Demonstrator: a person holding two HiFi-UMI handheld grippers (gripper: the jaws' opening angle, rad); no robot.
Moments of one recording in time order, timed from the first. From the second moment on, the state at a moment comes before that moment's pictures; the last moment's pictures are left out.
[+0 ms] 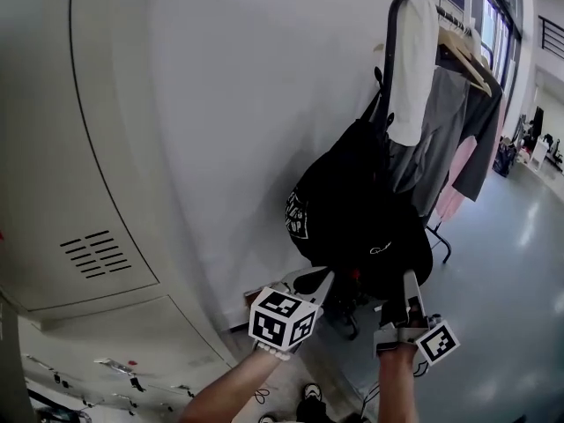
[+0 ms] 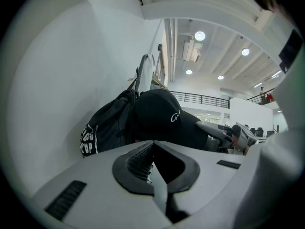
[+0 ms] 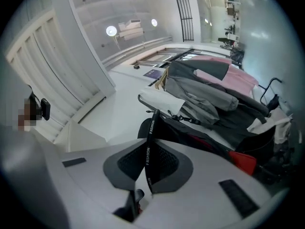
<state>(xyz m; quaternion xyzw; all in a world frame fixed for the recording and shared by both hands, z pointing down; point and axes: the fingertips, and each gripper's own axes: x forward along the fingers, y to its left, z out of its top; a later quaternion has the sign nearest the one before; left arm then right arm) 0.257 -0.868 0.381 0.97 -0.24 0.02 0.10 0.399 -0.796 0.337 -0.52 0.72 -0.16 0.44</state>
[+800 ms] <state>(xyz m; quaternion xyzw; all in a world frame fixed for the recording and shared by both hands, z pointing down) 0.317 -0.969 0.266 0.95 -0.30 -0.04 0.01 0.437 -0.934 0.160 -0.38 0.82 -0.04 0.44</state>
